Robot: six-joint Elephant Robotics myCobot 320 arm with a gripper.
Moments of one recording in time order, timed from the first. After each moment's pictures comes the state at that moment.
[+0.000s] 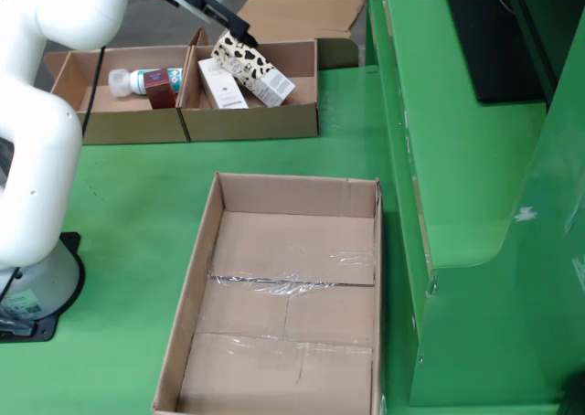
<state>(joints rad) 1.01 -0.78 -0.11 0.02 1.39 0.23</state>
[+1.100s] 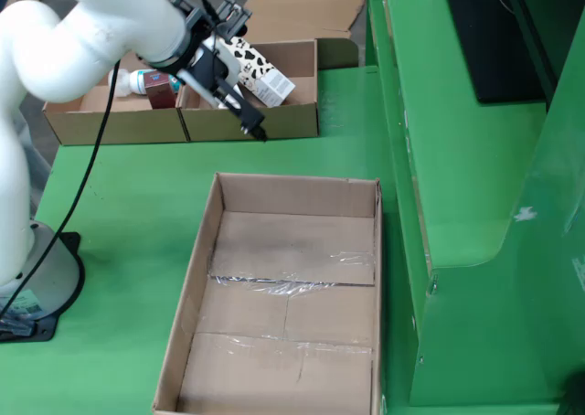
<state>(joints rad) 0.50 -0.45 -0.43 -0.19 1.63 -0.17</state>
